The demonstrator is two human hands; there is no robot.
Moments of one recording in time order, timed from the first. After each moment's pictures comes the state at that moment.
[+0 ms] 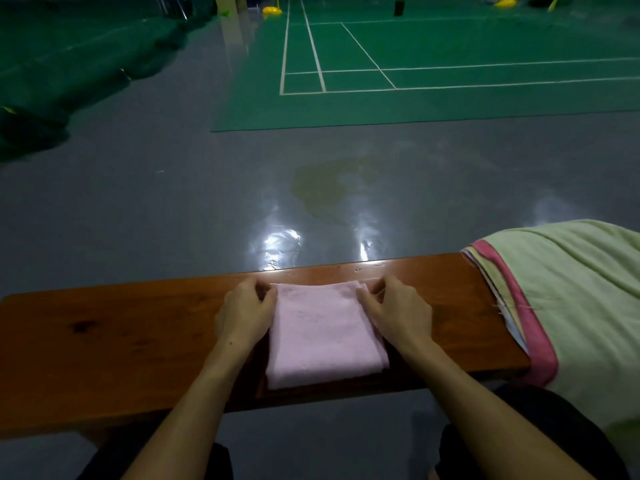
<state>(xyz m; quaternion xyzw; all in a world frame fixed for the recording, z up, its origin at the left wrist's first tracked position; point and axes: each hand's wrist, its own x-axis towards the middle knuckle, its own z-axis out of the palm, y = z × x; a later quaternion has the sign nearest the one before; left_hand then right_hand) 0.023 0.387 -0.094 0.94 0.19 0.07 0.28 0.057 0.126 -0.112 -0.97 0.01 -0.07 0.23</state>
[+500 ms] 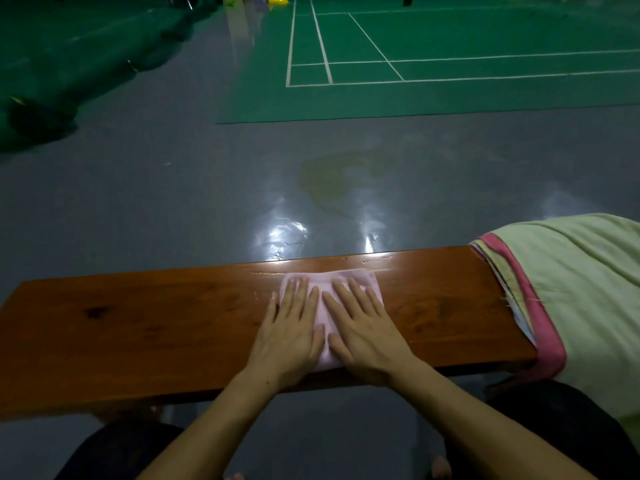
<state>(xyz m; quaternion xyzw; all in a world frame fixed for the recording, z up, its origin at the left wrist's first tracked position) -0.017 0.355 -0.149 0.99 -0.10 -0.01 0.01 0.014 0.157 -0.141 -0.94 -0.31 0.04 0.10</state>
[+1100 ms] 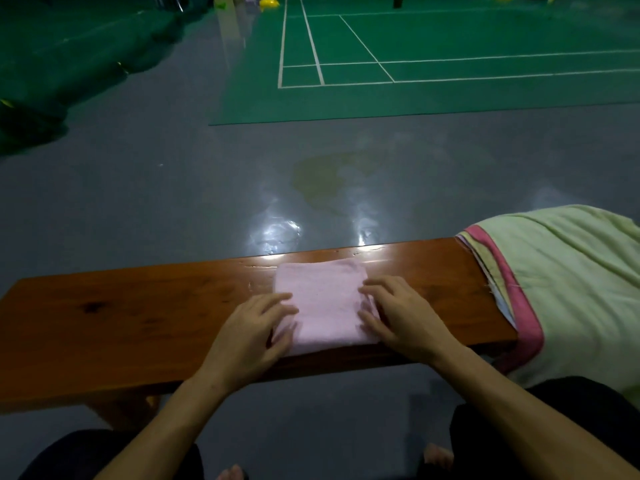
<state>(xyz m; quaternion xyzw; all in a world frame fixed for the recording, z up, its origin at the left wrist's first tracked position) -0.052 0.402 -0.113 0.96 -0.19 0.09 0.19 0.013 0.087 -0.113 -0.94 -0.29 -0.05 0.19</state>
